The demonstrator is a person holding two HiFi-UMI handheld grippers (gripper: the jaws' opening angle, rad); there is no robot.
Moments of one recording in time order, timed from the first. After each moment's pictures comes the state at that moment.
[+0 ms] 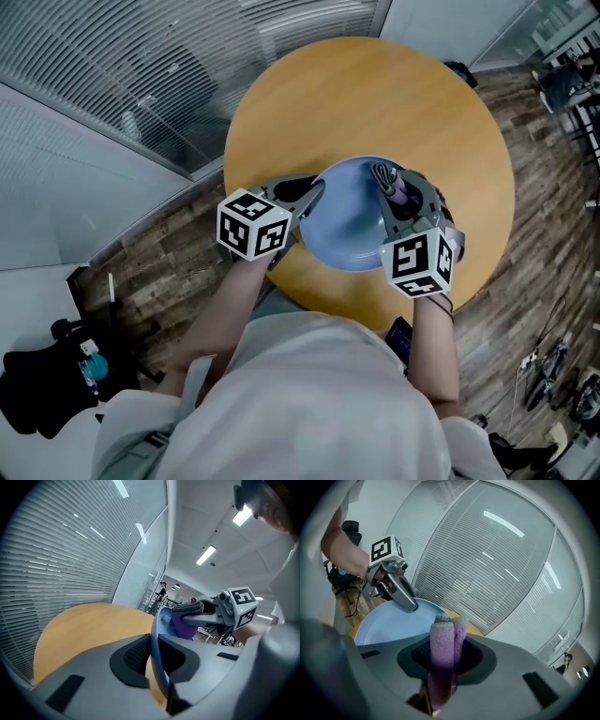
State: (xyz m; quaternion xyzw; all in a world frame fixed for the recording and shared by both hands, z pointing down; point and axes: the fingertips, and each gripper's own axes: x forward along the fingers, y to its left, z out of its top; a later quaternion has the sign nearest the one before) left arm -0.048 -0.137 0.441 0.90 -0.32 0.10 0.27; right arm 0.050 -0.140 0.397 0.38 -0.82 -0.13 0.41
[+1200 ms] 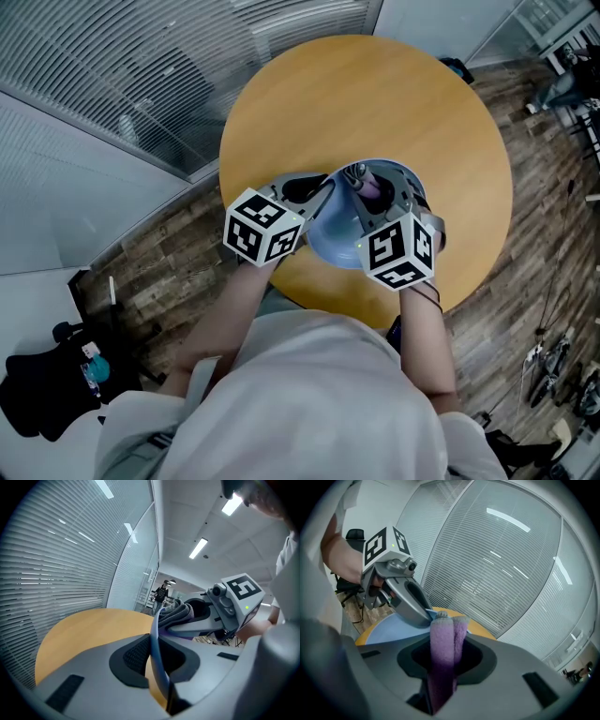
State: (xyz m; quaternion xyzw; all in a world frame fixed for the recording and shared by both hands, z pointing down) left arm -0.015 -0.135 0.423 0.91 -0.31 0.13 0.22; right arm 0.018 -0.139 0.408 0.32 -0.85 -0.11 0.41
